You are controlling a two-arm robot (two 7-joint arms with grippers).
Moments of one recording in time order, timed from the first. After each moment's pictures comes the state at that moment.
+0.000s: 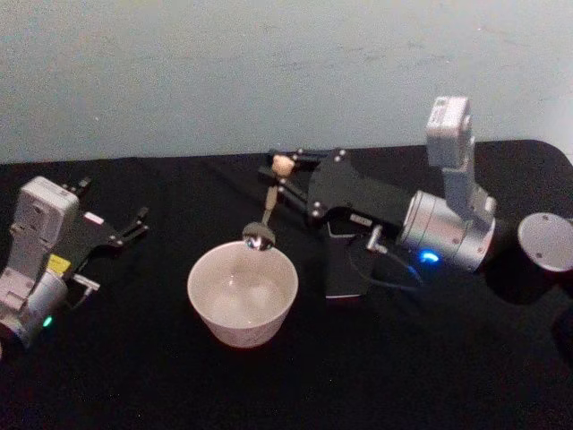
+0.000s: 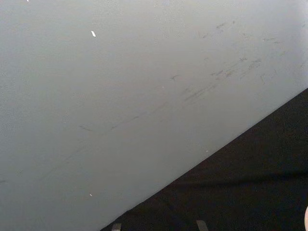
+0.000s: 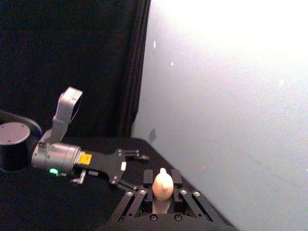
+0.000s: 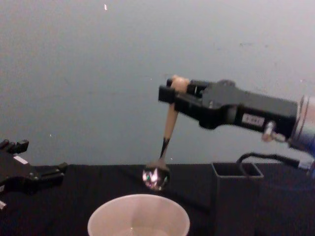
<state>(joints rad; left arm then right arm) -0.20 0.60 0.45 -1.41 -0.25 -0.12 0.03 0.46 0.39 -0.53 -1.34 0.49 -0.22 0.76</state>
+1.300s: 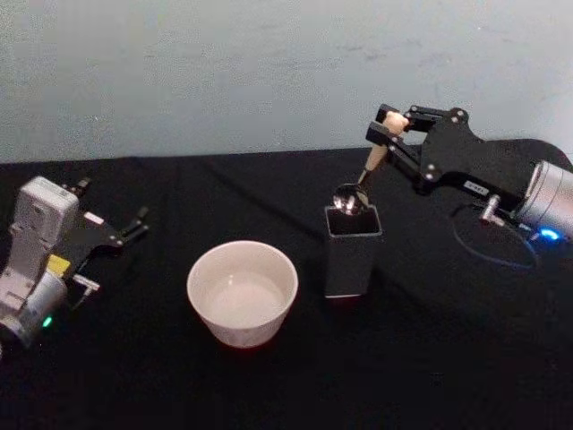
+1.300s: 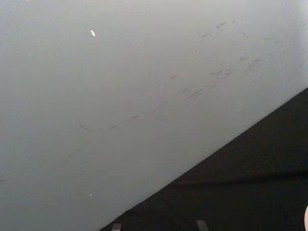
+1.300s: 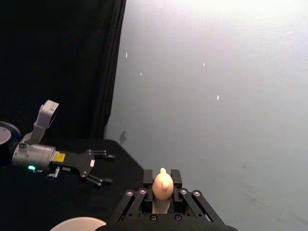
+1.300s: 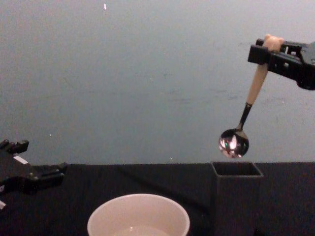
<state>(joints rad) -0.20 0.60 0.45 -1.41 -0.25 -0.12 0.03 0.36 0.60 -0.38 -1.52 0.61 -0.20 0.75</state>
